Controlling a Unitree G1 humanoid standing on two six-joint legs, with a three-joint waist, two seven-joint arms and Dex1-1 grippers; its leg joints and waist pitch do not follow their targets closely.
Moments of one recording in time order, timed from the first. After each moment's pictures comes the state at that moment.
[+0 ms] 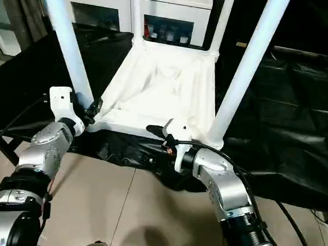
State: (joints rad) left arm -0.62 0.13 0.25 0.73 -0.23 0.11 -0.24; right arm -0.34 -0.24 0.21 0.14 0.24 0.27 0.84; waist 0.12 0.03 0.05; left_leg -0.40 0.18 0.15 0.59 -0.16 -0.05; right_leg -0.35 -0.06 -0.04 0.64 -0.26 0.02
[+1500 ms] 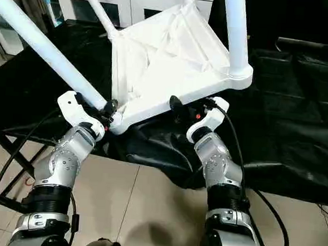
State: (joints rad) left arm -0.50 -0.12 0.33 0.30 -0.43 0.43 -0.02; right arm -0.61 -0.01 -0.31 0.60 0.55 0.31 0.35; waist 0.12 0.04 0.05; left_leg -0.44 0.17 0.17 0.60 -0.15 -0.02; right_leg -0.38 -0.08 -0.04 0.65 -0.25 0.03
